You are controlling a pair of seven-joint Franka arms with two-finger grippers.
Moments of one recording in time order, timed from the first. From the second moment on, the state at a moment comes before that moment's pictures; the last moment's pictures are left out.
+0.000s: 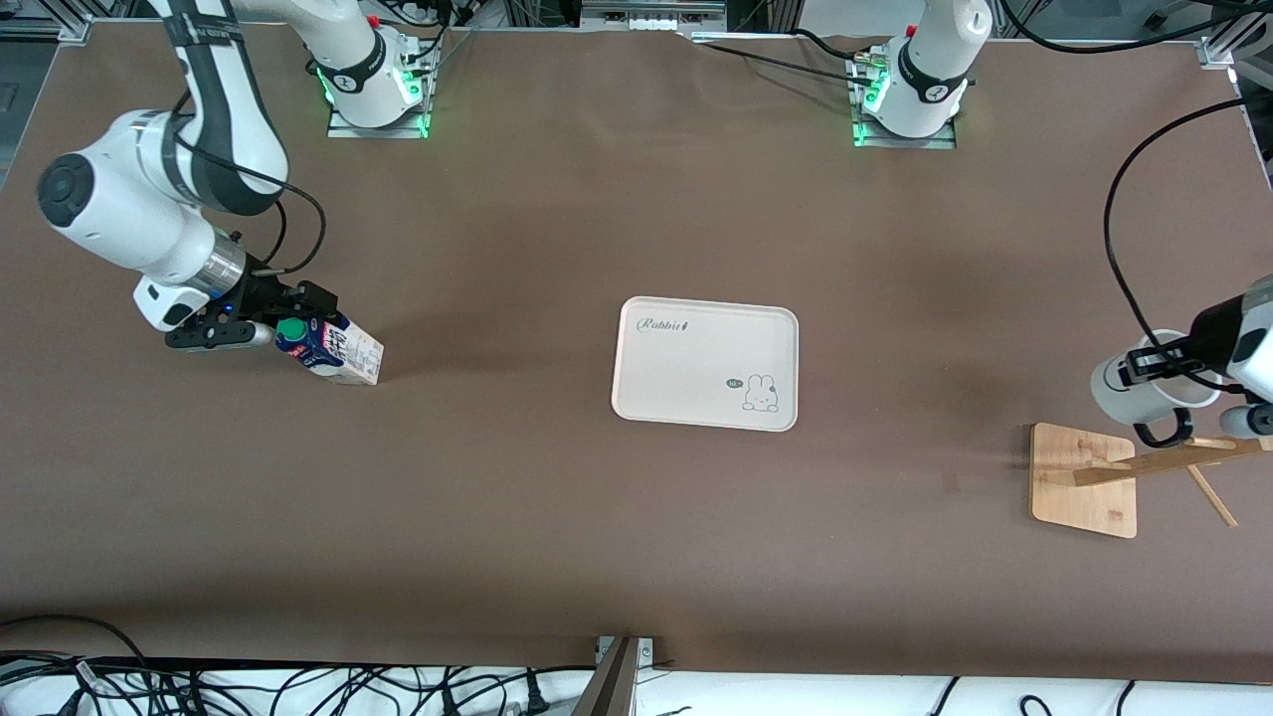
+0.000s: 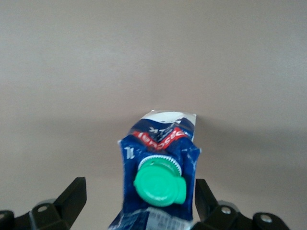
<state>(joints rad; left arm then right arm) -0.07 0.34 0.23 -1.41 -0.11 1.72 0.02 0.80 0.12 -0.79 -2.17 0.35 2.21 -0.23</state>
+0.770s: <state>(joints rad) -0.06 0.37 0.25 -1.38 -0.12 1.75 0.13 0.79 0.11 -0.86 -1.60 0.14 1.56 -0.23</state>
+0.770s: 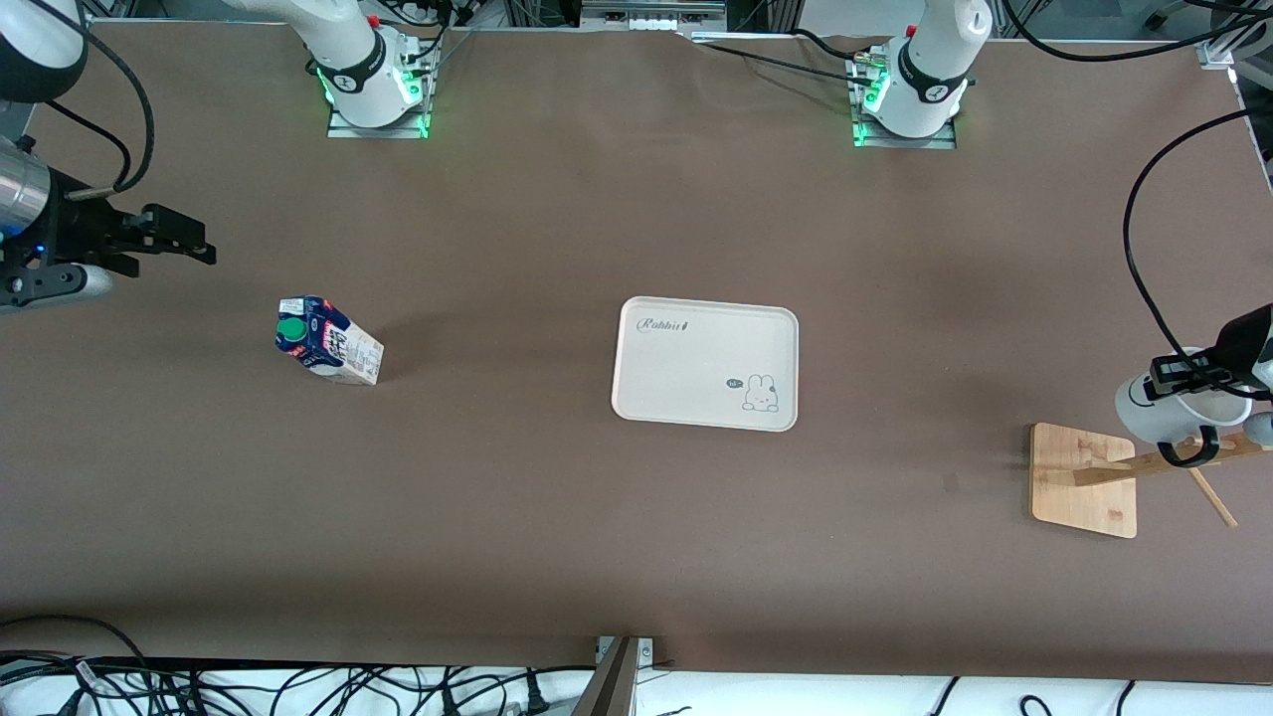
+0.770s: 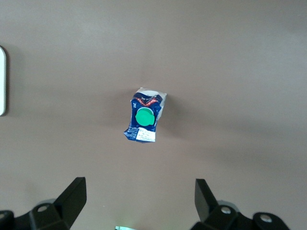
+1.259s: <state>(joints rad) -0.05 0.39 0.29 -1.38 -0.12 1.75 0.23 0.70 0.16 -0.84 -1.55 0.13 1.57 -0.17</state>
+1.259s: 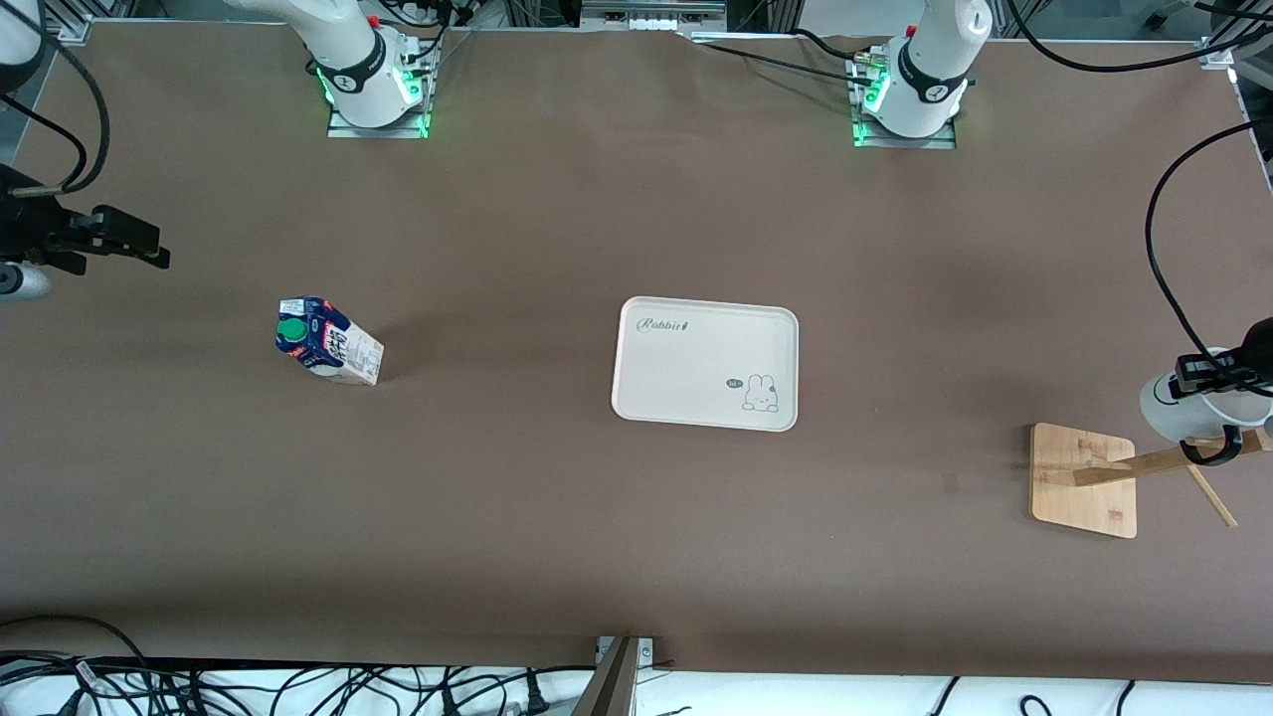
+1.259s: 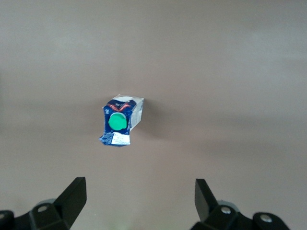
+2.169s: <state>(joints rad) -0.14 0.32 0.27 -1.38 -0.11 1.74 0.23 0.08 0.13 -0.11 -1.48 -0.03 1.63 -0.13</state>
